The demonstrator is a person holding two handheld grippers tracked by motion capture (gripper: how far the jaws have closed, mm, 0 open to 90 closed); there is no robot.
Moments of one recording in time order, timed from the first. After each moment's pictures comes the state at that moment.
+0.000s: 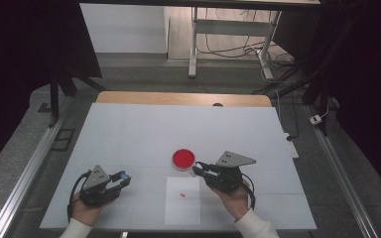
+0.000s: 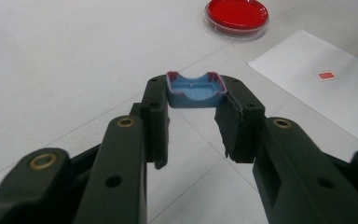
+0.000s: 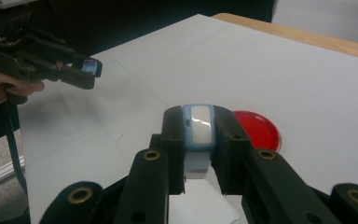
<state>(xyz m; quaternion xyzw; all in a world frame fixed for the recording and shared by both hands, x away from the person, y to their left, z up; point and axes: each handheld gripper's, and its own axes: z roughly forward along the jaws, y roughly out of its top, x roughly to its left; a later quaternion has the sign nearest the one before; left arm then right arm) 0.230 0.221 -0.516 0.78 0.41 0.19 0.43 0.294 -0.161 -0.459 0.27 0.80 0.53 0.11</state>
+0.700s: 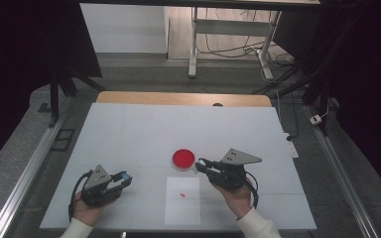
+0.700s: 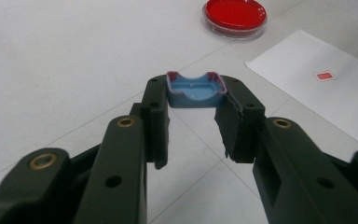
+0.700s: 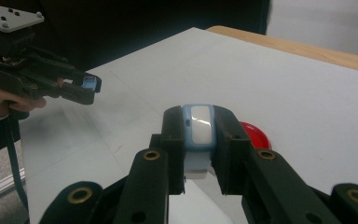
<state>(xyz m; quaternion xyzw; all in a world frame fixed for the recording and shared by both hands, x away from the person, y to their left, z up) 0.231 0.218 -0.516 0.78 0.41 0.19 0.43 0.296 -0.168 -0.452 0.27 0.79 0.54 0.11</state>
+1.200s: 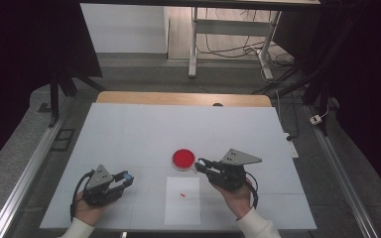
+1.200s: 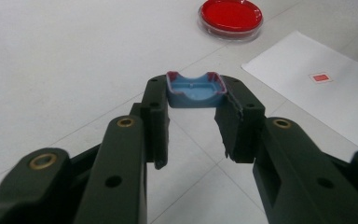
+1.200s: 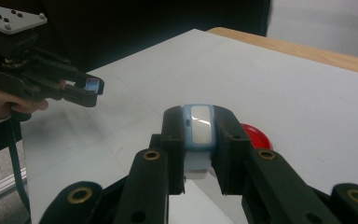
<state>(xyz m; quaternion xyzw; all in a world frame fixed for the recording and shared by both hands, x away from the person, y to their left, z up) 0.232 0.213 -0.515 0.78 0.40 0.19 0.43 0.295 -0.167 -0.451 0.27 0.78 0.55 0.11</state>
